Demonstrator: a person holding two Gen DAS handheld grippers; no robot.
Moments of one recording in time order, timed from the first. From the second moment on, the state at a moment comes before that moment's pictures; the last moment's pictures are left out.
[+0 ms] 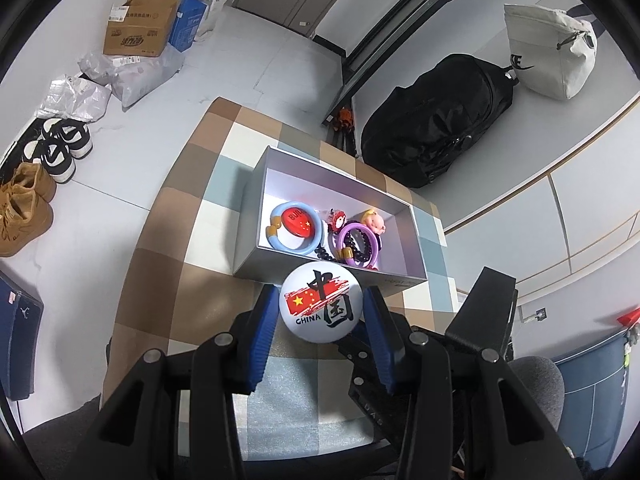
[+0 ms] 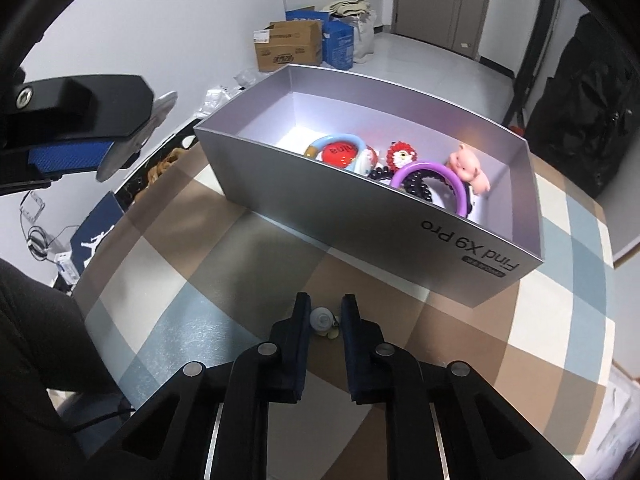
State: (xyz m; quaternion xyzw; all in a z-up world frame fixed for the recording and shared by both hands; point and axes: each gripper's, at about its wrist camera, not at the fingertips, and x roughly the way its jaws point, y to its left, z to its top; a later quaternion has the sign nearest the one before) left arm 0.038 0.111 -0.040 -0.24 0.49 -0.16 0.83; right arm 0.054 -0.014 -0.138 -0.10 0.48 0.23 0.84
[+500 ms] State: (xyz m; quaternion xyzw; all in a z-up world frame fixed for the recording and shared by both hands) left arm 0.040 0.107 -0.032 -0.23 0.46 -0.15 0.84; right arm 0.062 -0.040 -0.112 -0.03 0.46 0.23 0.86
